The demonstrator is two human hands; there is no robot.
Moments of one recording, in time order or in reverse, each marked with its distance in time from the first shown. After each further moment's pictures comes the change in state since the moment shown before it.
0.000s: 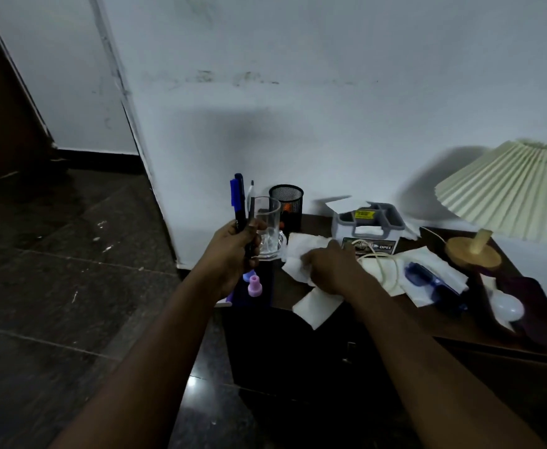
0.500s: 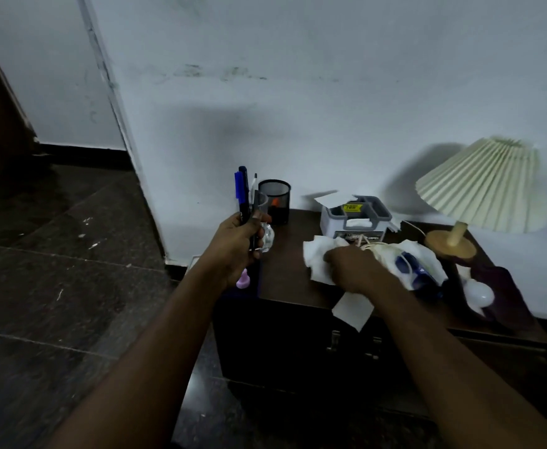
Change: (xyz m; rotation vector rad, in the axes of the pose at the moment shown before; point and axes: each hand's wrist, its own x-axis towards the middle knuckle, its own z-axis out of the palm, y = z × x) left_hand -0.011 0.005 0.036 -0.049 -0.014 0.020; right_hand -0.040 0.046 -0.002 0.167 -0.024 0.145
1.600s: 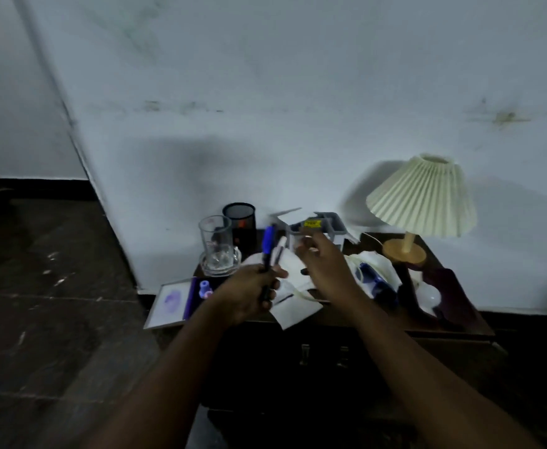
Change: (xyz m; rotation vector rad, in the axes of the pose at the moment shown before) left_hand -0.010 -0.041 0.059 0.216 -0.222 -0.307; right_hand -0.029 -0.001 -0.018 1.118 0.429 0.001
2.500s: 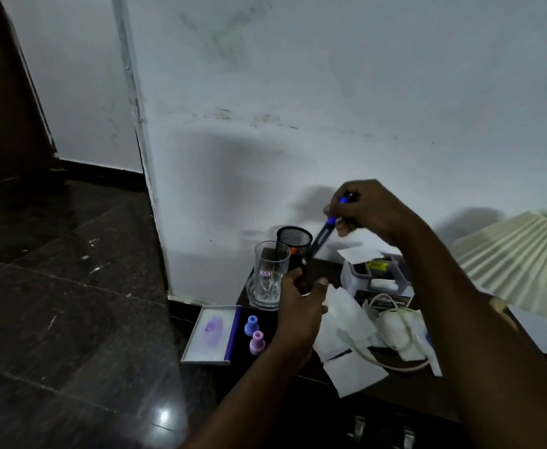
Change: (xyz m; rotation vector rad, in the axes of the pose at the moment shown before) left_hand 0.045 0.000 -0.012 -0.324 0.362 0.313; right_hand 0.162 -0.110 0.009 -0.038 -0.369 -0.175
